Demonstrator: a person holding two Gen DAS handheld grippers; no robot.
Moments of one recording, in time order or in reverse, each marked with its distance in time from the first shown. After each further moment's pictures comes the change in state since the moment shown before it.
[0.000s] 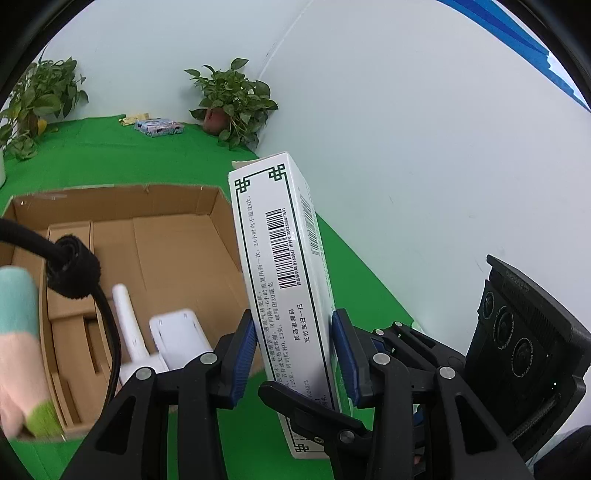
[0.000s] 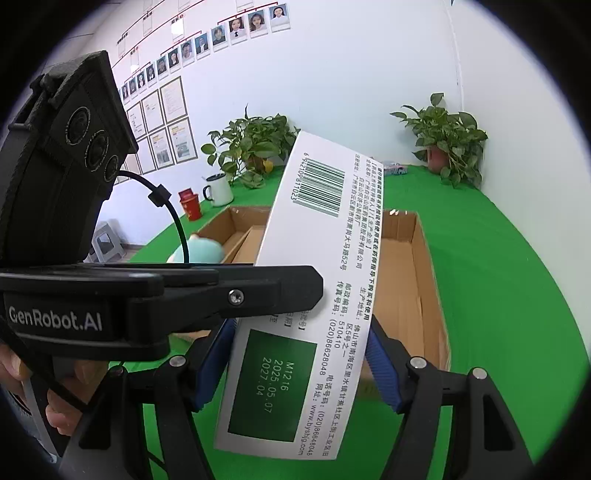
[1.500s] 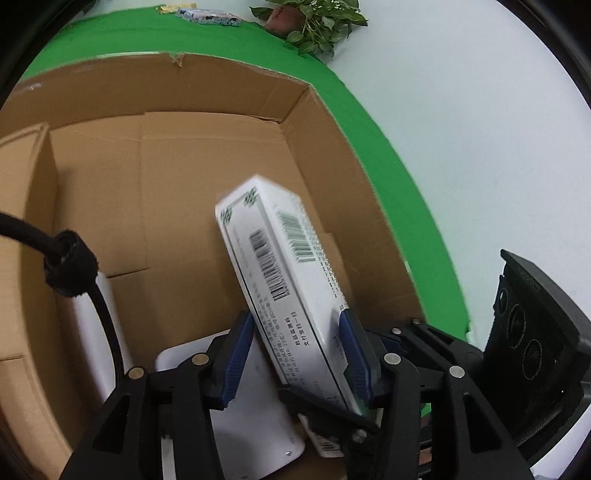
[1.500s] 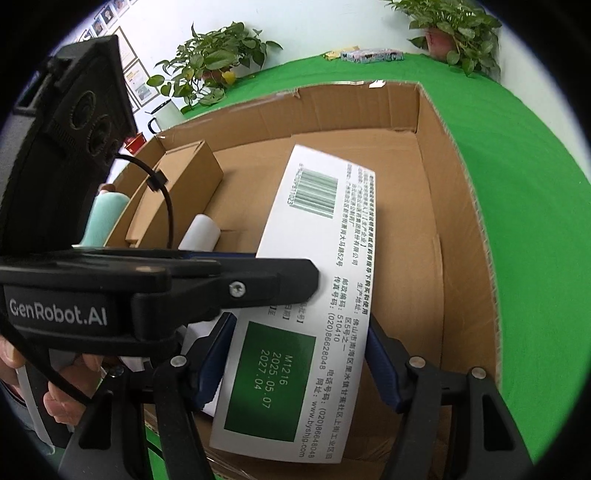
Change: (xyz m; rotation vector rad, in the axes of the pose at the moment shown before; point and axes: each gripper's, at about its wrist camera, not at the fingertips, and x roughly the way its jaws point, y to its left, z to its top) left arm 0.180 0.111 0.029 -0.211 0.333 0.109; right arm 0.154 -0.092 -0.012 0.146 0.404 0.073
